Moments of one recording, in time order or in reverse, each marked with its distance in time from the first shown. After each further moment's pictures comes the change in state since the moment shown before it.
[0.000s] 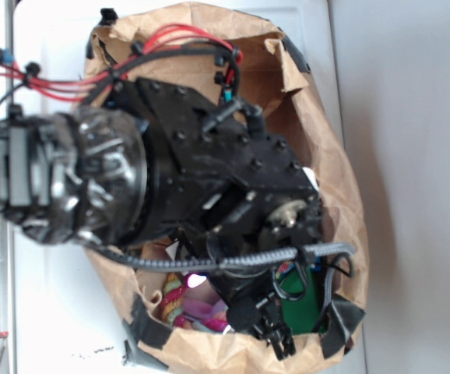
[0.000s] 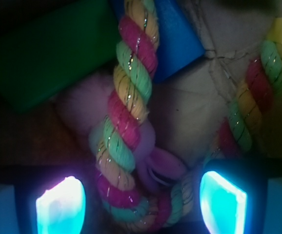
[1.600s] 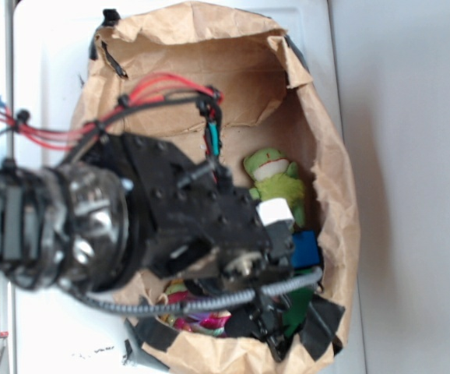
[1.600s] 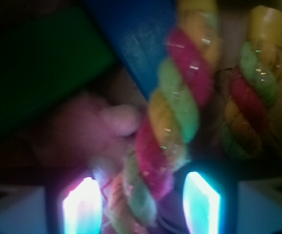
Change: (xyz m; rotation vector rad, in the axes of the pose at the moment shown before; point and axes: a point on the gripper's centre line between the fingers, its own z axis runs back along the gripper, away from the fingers) arm 0.002 0.000 -0.042 0.057 -0.168 0.021
